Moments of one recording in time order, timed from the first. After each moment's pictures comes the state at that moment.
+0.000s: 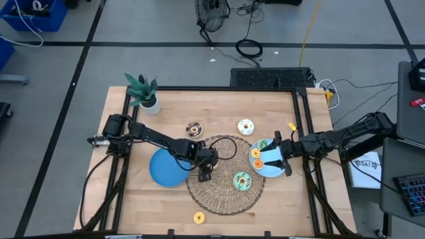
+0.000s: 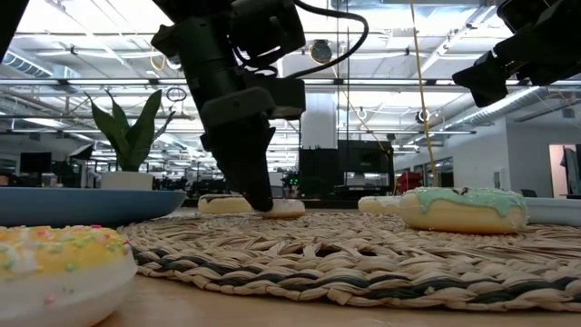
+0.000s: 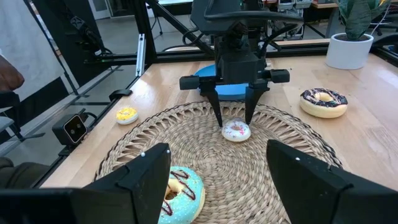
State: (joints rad) left arm -0.16 1.93 1.21 -0.42 -0.07 -0.32; right arm 0.32 0.47 0.19 0.07 0.14 0.16
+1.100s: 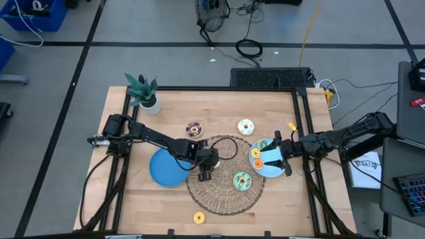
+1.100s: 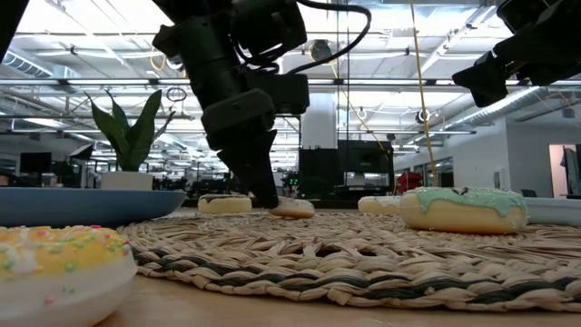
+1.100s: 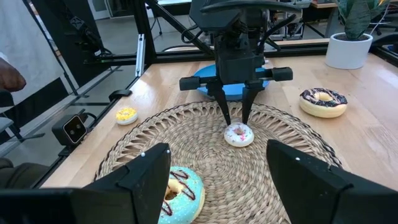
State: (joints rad) left arm -0.16 1.93 1.21 -0.39 -0.11 -0.23; right arm 0.32 0.47 0.19 0.07 0.14 0.16
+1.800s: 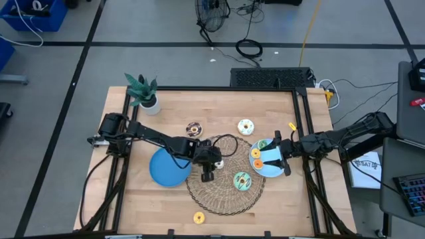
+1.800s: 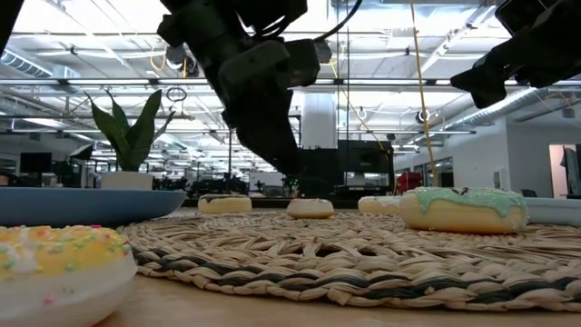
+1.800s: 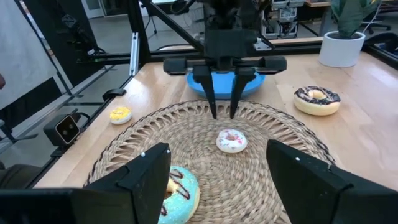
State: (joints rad) left arm -0.16 1.88 1.21 -0.28 -0.04 -0.24; right arm 0.32 0.48 0.19 0.08 0.16 0.16
